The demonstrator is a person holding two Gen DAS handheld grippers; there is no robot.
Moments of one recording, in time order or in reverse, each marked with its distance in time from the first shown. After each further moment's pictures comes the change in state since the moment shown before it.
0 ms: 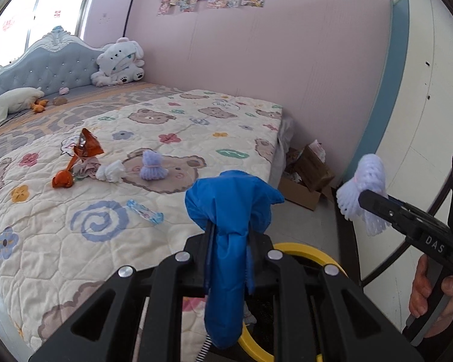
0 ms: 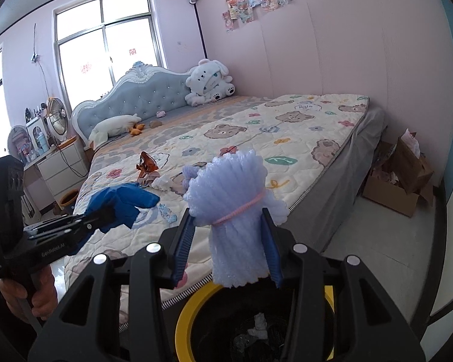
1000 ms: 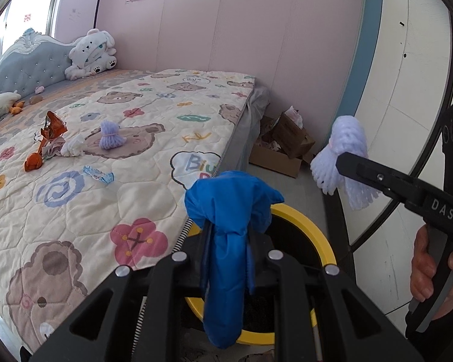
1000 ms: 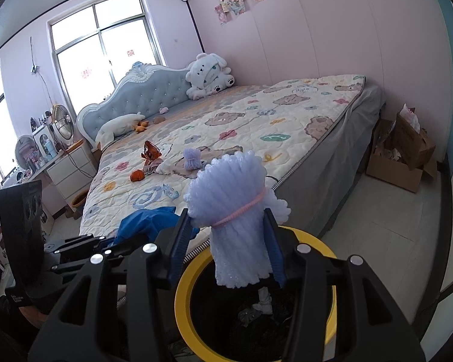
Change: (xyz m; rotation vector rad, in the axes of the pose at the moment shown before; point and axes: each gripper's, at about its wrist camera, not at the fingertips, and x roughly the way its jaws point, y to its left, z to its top) left arm 0.012 -0.069 -0.057 0.093 0.106 -0.059; right arm -0.035 -0.036 -0.042 0.078 0.042 0.048
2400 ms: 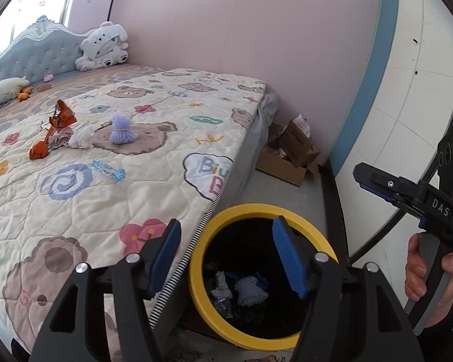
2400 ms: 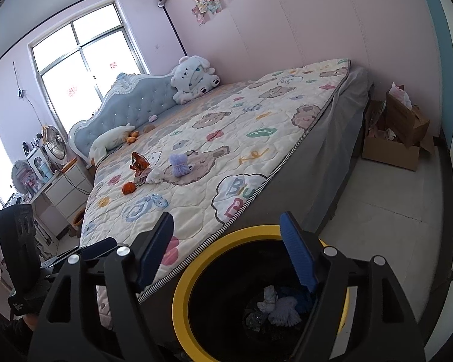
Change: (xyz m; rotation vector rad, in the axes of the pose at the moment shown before) left arm 0.001 0.031 0.004 -0.080 -0.020 0.008; right arm 0.015 -0.026 0.001 0.117 0.000 -0.017
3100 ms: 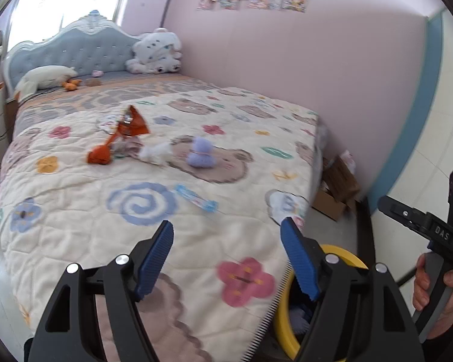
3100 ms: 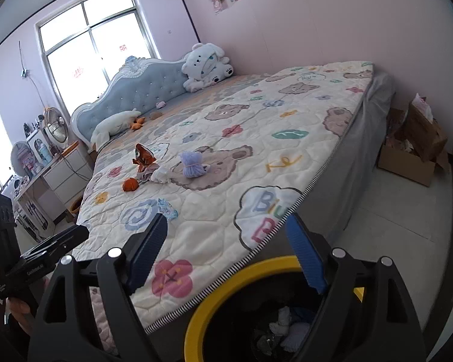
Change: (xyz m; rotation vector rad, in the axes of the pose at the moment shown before) left arm -0.018 0.117 0.033 -0.148 -0.103 0.177; right arm 0.103 0.059 0.036 -0.083 0.051 0.020
